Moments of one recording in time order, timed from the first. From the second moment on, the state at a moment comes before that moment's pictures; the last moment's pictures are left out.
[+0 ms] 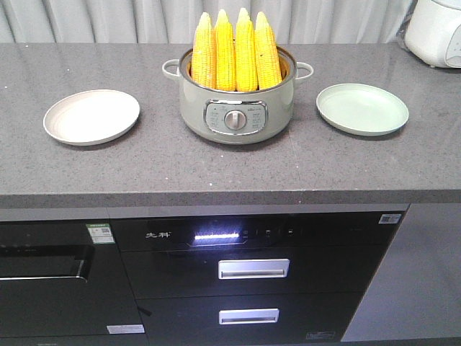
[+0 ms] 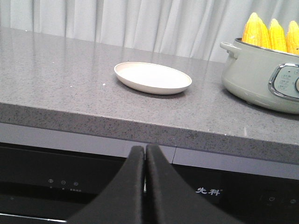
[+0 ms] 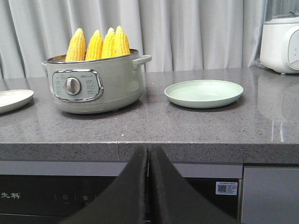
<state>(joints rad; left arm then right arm) 0.03 -0.01 0.02 -0.01 0.15 -0.14 0.15 -0.01 0.03 -0.02 0.05 0.11</state>
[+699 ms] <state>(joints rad) 0.03 -0.01 0.02 -0.01 0.15 -0.14 0.15 -0.01 0.03 -0.02 0.05 0.11</state>
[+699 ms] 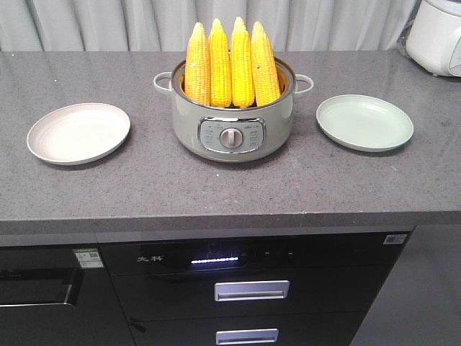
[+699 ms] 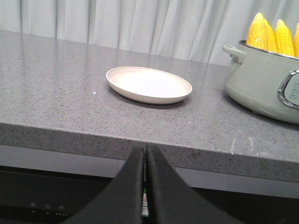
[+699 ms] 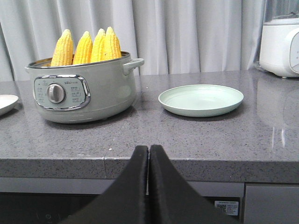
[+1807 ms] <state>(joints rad) 0.03 -0.01 0.02 -0.01 0.15 -0.14 0.15 -0.01 0.03 -0.02 0.05 0.11</state>
